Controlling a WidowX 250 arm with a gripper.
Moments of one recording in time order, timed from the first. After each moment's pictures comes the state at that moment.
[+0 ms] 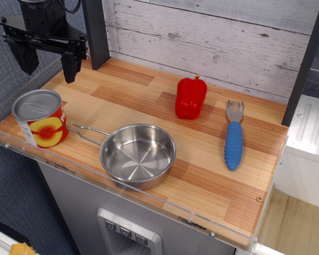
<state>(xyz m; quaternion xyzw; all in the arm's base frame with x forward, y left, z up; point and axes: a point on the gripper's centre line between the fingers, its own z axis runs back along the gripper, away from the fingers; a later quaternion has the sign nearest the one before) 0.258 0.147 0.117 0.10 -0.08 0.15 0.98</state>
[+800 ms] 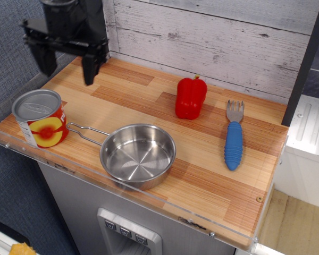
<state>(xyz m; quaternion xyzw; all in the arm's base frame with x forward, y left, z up) 0.278 0.113 0.114 0.09 -0.08 0.13 0.98</state>
